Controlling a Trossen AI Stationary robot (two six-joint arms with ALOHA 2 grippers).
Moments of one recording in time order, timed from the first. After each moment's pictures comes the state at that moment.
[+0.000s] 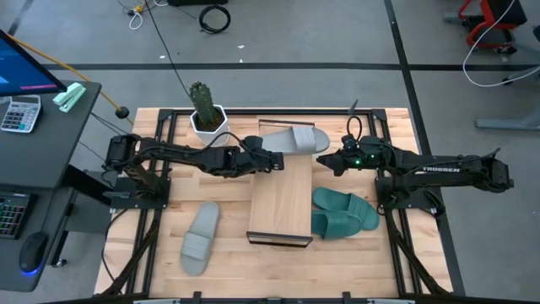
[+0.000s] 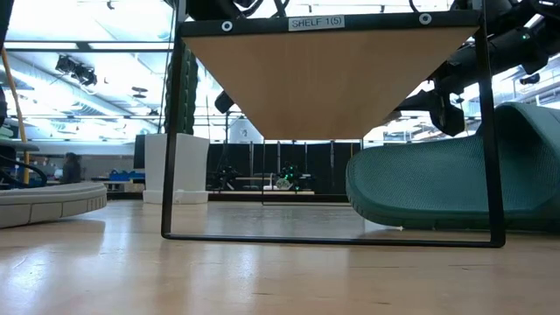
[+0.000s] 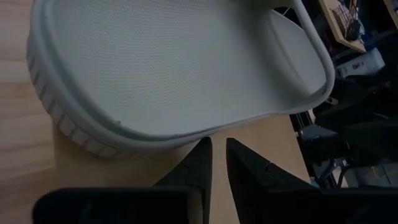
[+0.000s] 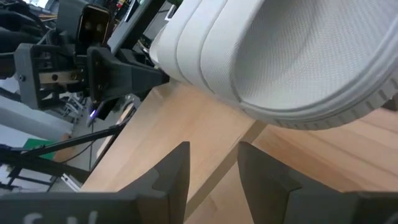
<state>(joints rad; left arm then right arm) 0.02 1.69 1.19 -0.16 -0.50 -1.22 -0.27 0.79 0.35 0.11 -0.06 0.87</state>
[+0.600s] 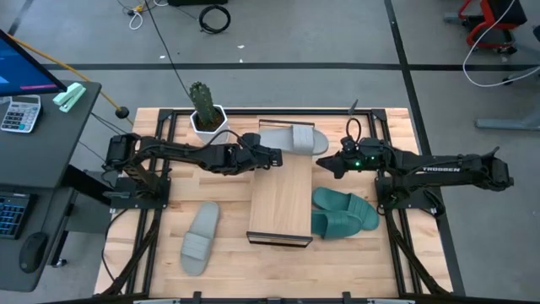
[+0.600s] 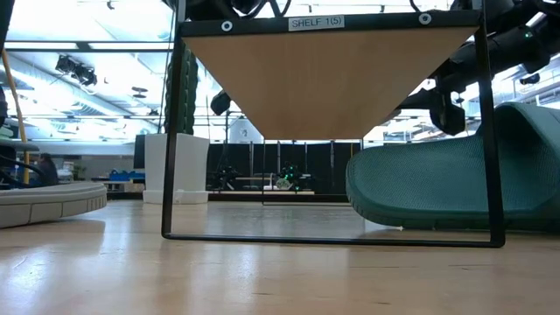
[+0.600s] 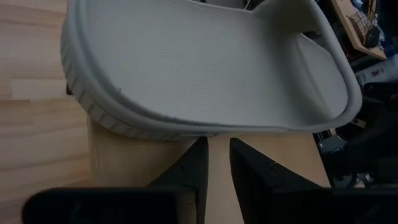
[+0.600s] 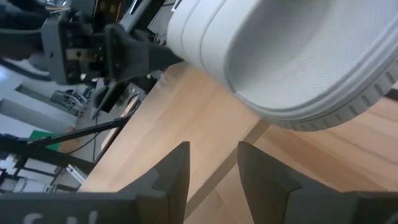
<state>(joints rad) 0.05 1.69 1.19 -0.20 -0.53 -1.21 -0.23 0.79 0.35 0.11 -0.06 0.87</state>
